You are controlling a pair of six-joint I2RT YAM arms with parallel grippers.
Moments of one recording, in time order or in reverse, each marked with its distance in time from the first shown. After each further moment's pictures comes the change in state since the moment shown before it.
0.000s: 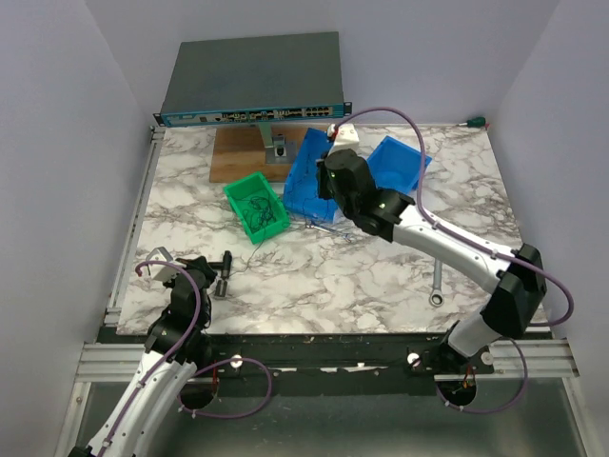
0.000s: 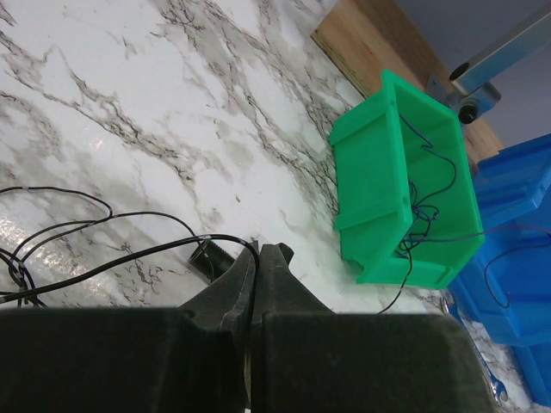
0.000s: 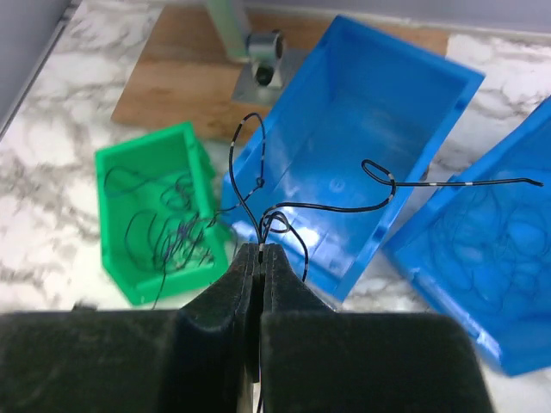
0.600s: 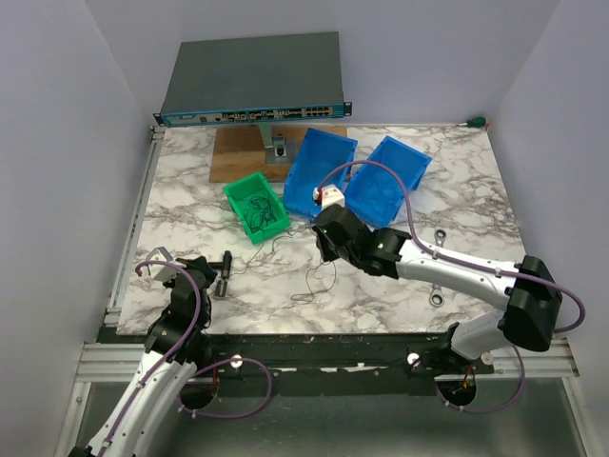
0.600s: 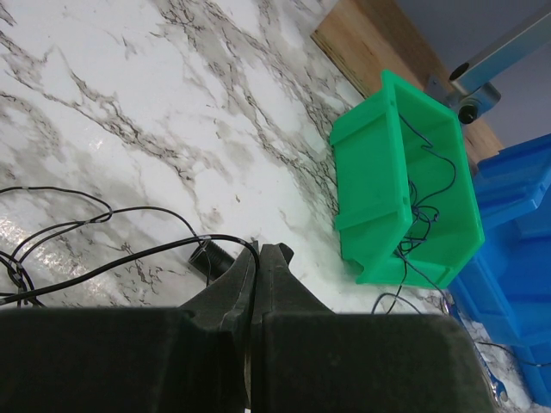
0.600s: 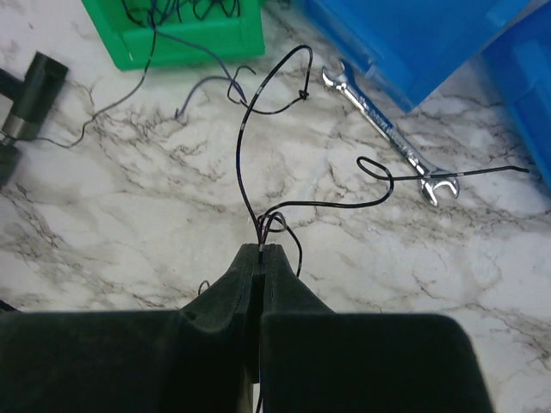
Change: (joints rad) left arm 0.000 0.000 0.000 0.000 0.000 0.000; right arm 0.139 -0.086 -0.283 -0.150 -0.153 0.086
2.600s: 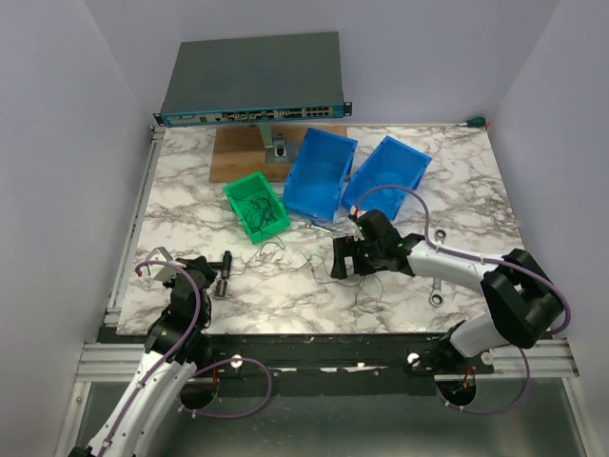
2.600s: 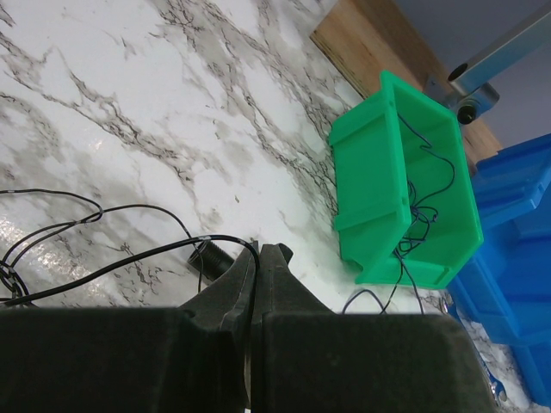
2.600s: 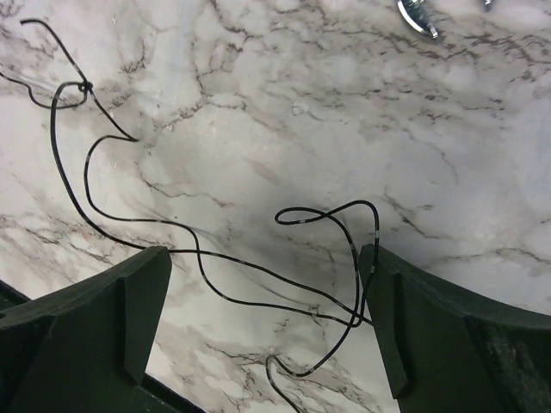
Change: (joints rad) left arm 0.000 -0.003 0.000 0.000 0.000 0.000; right arm -0.357 0.023 -0.344 0.160 -0.503 0.042
